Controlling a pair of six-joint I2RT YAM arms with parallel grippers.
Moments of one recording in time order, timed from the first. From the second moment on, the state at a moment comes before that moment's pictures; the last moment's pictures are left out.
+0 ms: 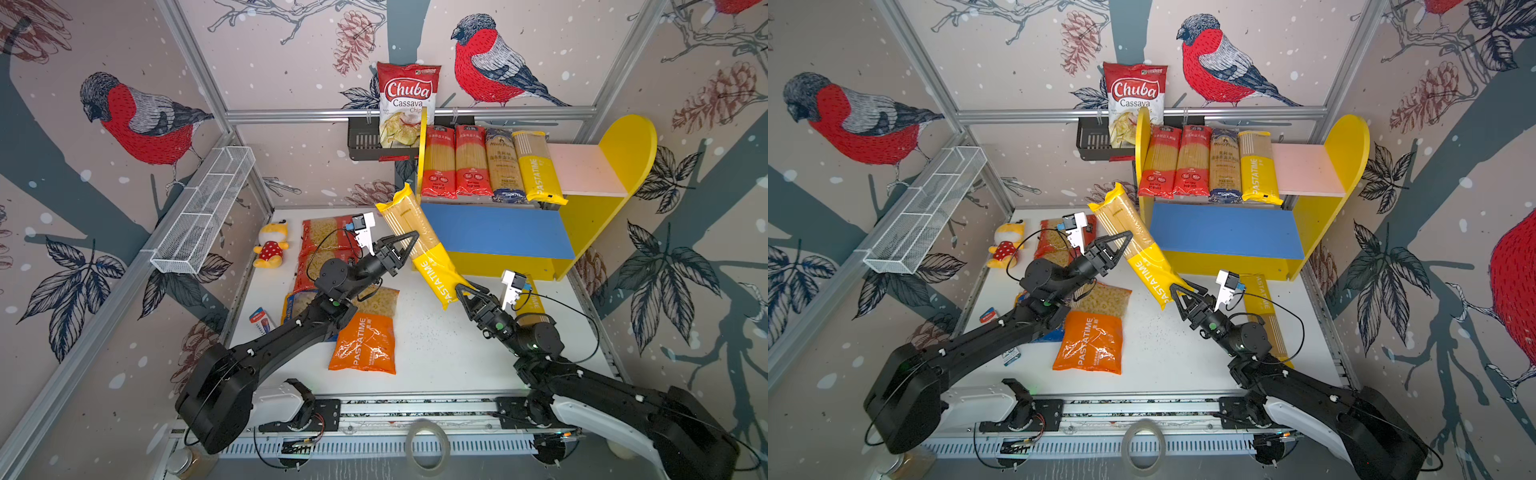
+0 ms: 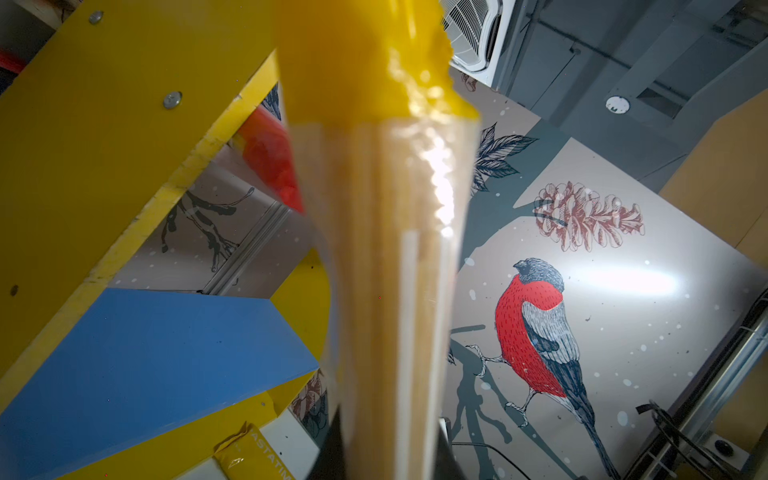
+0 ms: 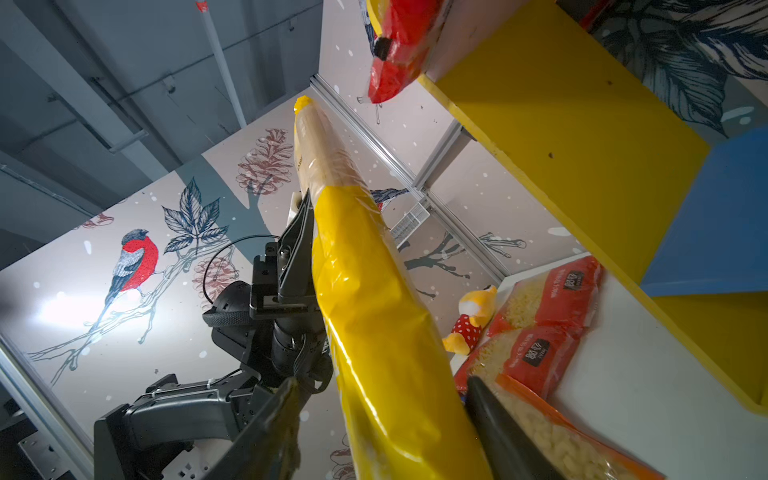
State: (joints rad) left arm -0.66 1.26 0.75 0.95 0.36 -0.92; right arm 0.77 0.90 0.14 1.17 -0.15 0.87
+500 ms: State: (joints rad) left arm -0.67 1.26 0.71 1.02 0.32 -0.92; right arm 0.77 0.98 0.18 1.19 -0.21 0.89
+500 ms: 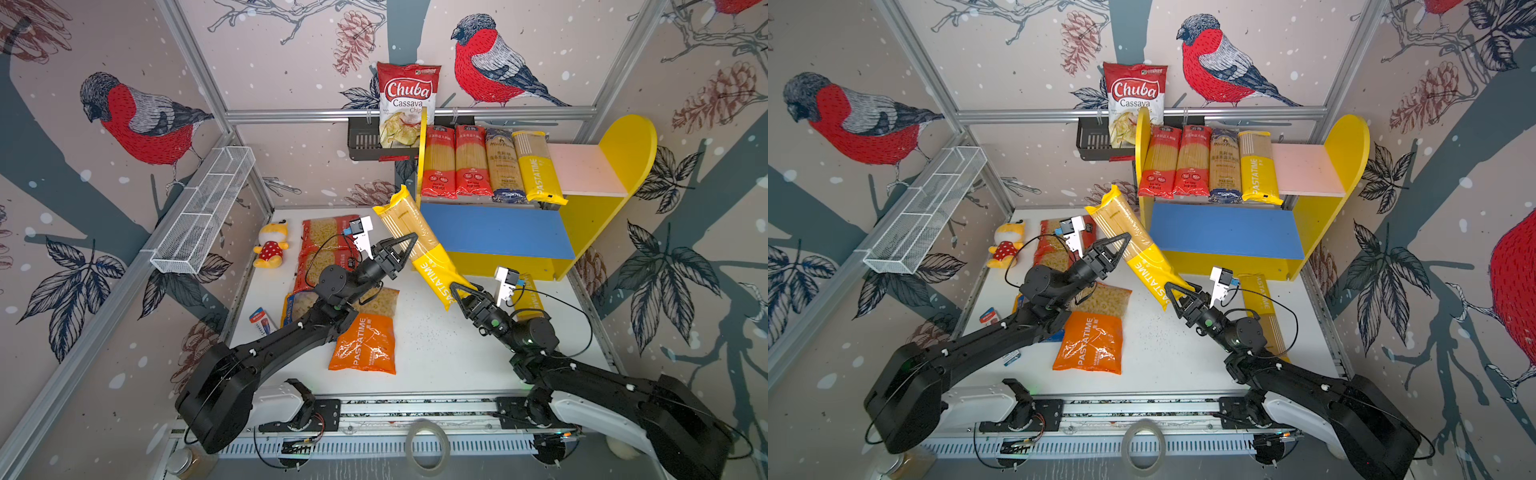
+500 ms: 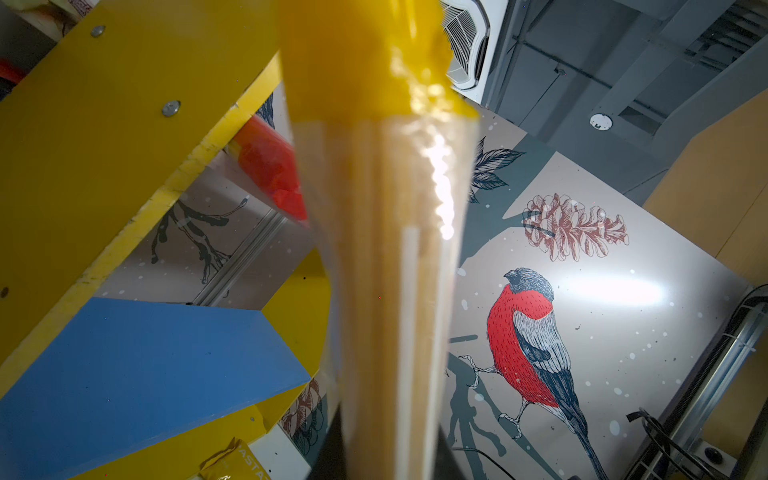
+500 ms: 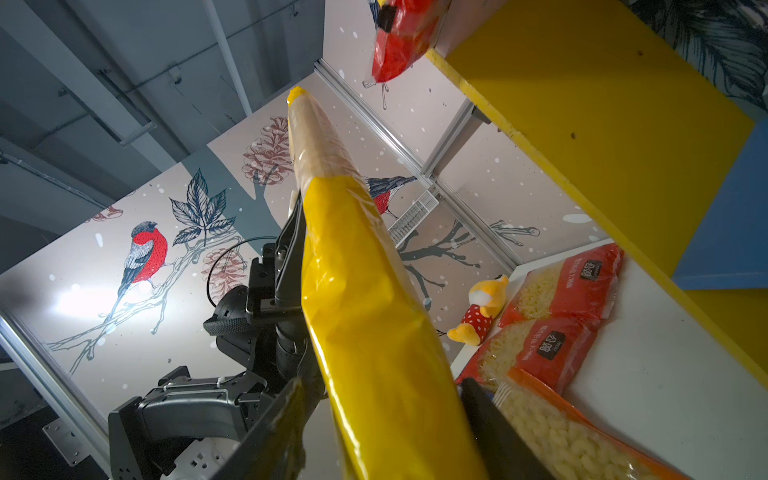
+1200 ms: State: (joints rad) left arm -0.68 1.21 0.69 1.01 0.27 -0.89; right arm 0.74 0.99 0.25 1.18 -0.31 0.93
